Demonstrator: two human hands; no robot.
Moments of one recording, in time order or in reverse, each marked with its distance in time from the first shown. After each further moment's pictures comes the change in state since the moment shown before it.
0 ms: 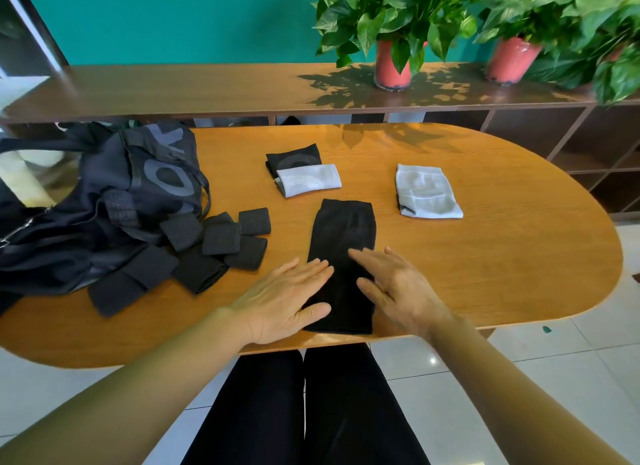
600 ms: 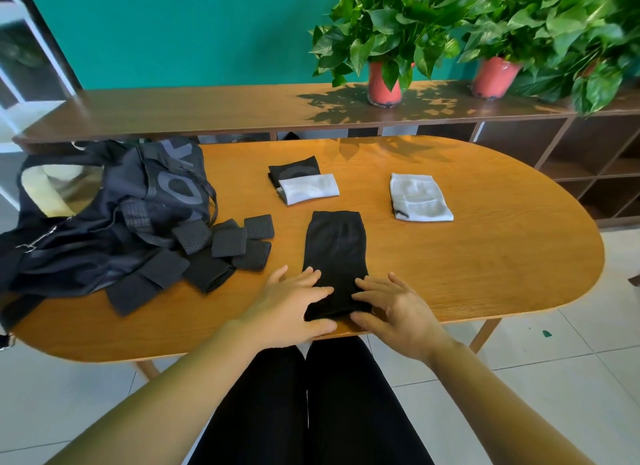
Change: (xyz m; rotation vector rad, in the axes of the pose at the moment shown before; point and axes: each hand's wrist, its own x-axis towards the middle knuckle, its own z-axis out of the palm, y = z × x) left_hand -0.016 0.023 0.006 -0.081 0.104 -0.117; right_hand -0.038 -0.009 0.021 -0.044 0.011 0.027
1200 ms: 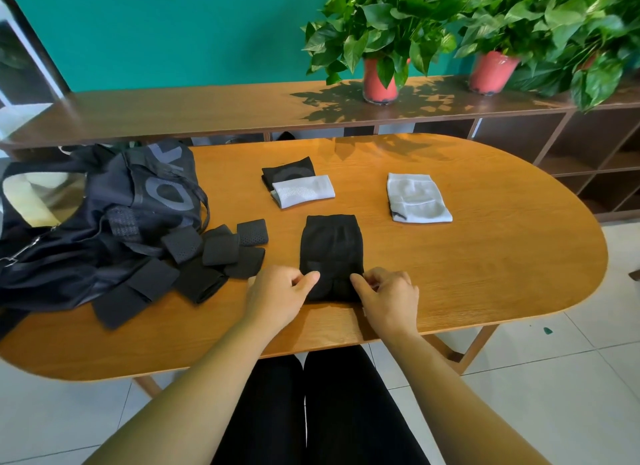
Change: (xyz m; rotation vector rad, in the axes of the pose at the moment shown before) left_hand 0.030 0.006 -0.010 -0.328 0.335 -0.446; right_hand 0.041 -0.010 0.022 0.226 0.416 0.557
